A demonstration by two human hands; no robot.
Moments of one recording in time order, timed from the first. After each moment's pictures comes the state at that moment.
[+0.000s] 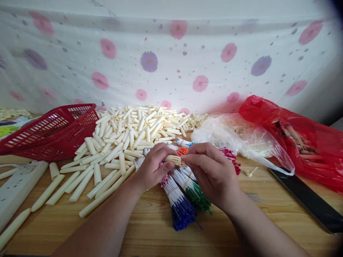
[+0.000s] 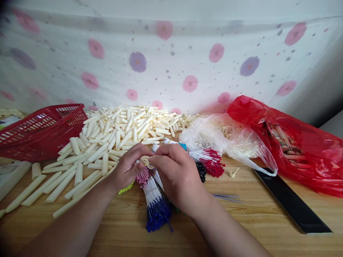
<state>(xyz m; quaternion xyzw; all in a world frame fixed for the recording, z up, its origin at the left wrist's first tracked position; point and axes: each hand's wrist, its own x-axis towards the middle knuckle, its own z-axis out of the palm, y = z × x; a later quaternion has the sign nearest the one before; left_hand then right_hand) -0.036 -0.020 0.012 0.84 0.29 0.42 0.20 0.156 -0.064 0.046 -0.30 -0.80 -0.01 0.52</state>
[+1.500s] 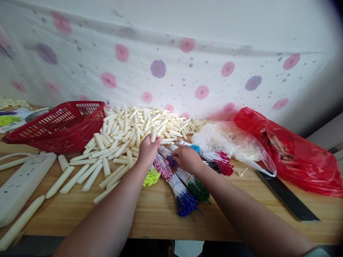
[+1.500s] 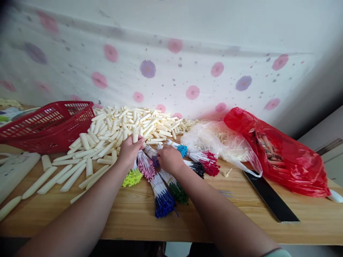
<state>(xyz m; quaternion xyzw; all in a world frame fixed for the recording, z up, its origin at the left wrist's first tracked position) -0.051 0.025 -0.015 0.53 0.53 0.58 0.32 0.114 -0.002 0.018 -0.52 -0.85 0.03 0.08</state>
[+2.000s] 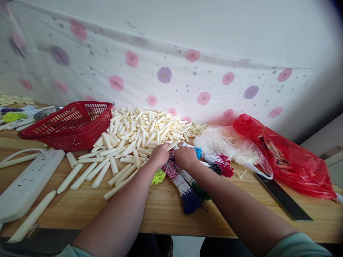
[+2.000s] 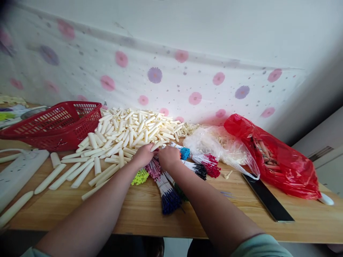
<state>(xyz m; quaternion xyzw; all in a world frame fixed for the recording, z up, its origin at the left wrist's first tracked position) -0.051 0.028 -0.022 0.68 0.57 0.37 0.27 0.076 0.004 0.021 -0.58 -0.81 -0.08 -0.05</state>
